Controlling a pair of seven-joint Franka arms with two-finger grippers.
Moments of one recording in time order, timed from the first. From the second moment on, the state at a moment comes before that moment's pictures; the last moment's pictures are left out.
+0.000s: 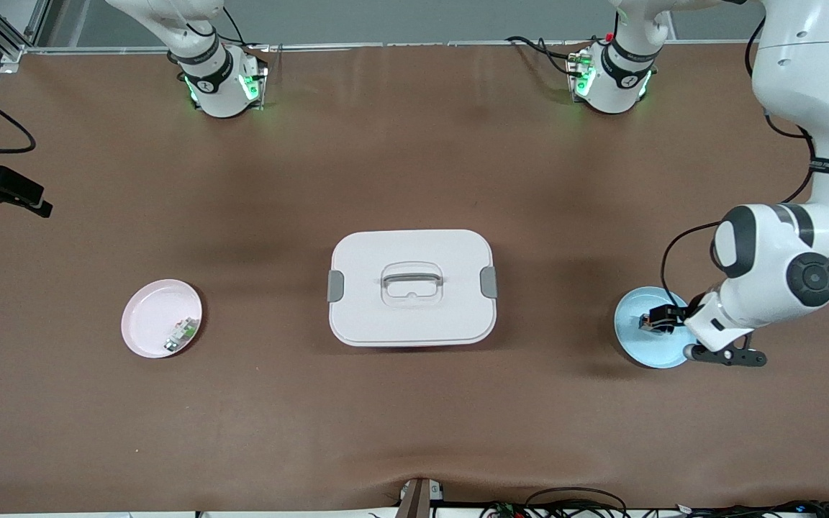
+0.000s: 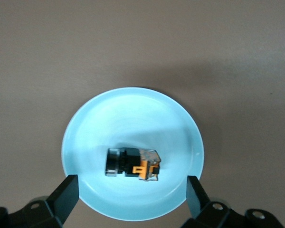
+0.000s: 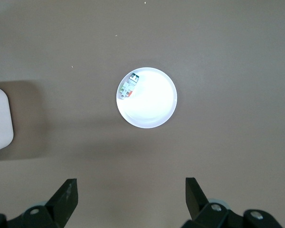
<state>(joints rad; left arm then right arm) 0.01 0.56 -0.04 -1.69 0.02 2.22 0.09 -0.17 0.00 0.07 -1.62 0.03 1.64 -0.06</state>
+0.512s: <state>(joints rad) 0.00 0.62 -0.04 -1.71 0.10 2.27 0.09 -0.17 0.00 0.07 -1.62 0.03 1.64 -0.06</state>
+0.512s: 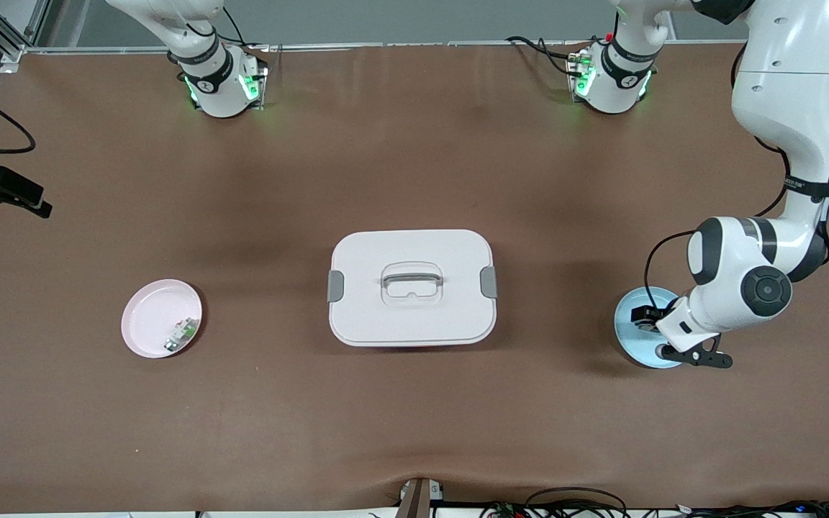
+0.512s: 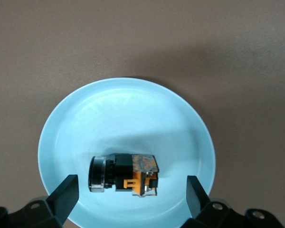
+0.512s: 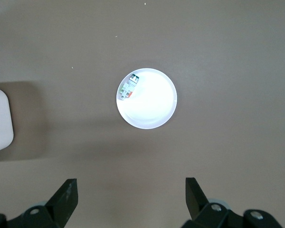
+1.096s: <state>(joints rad) 0.00 0.64 -0.04 -1.72 0.11 2.28 0.09 -0.17 0.00 0.07 -1.62 0.03 1.64 -0.06</state>
